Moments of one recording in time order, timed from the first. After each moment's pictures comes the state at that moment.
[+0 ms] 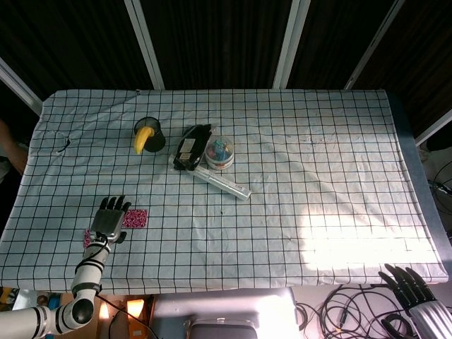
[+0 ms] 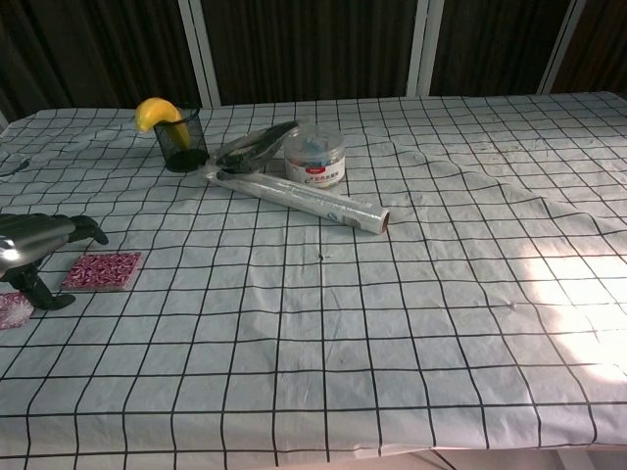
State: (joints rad) left arm -0.65 -1.50 -0.07 -1.53 0.66 1.07 0.76; right arm -0.15 -1.04 -0.24 -1.44 -1.93 1.73 0.20
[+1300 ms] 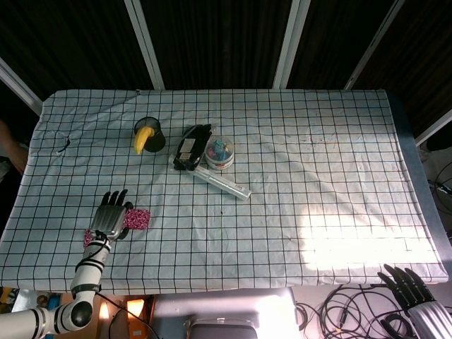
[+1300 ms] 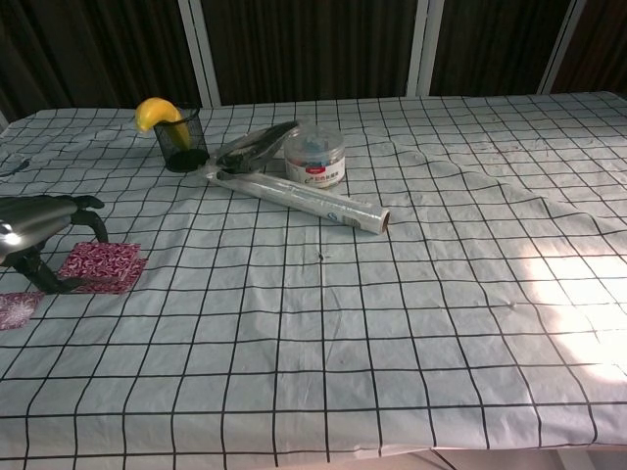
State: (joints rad) left arm -0.63 -1.49 -0.07 -1.53 0.79 1.11 0.65; right arm -0.15 -1.04 -0.24 -1.45 -1.93 1.72 0.19
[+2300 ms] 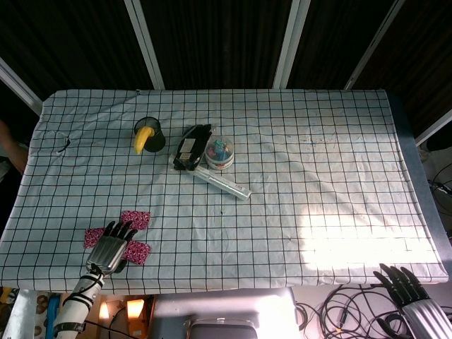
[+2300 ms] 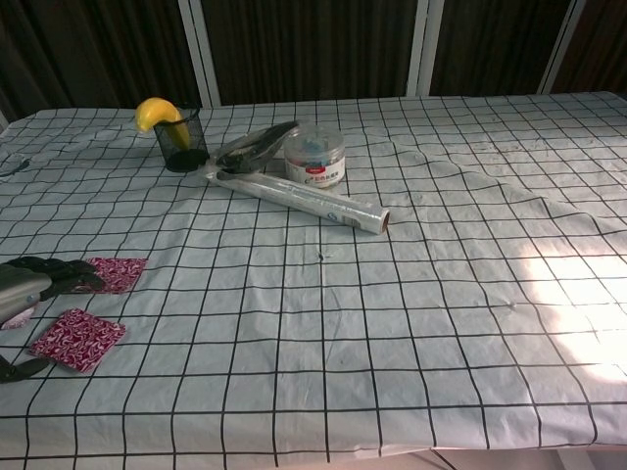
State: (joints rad) left arm -0.49 -1.41 0.09 -1.69 1.03 1.14 0.64; right arm -0.14 -1.05 -0.24 -1.47 -1.92 1.69 0.15
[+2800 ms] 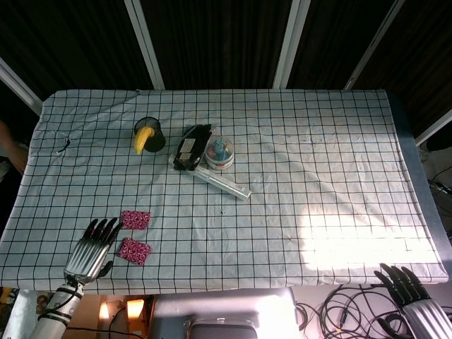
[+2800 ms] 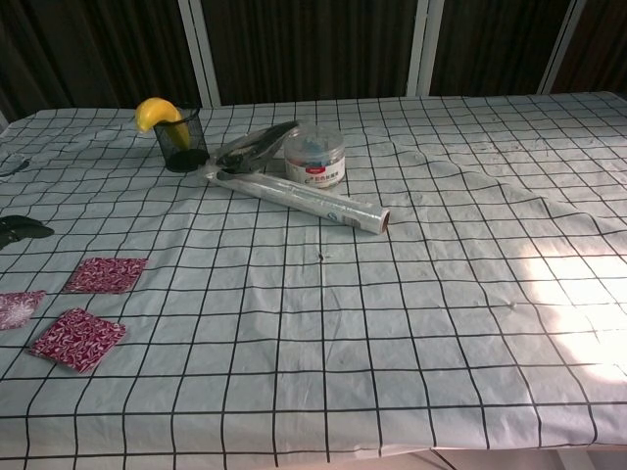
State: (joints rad) left arm -0.37 -1.27 0.16 -1.77 1.31 1.35 0.52; right arm -0.14 -1.05 -0.24 -1.47 -1.92 1.69 0.14
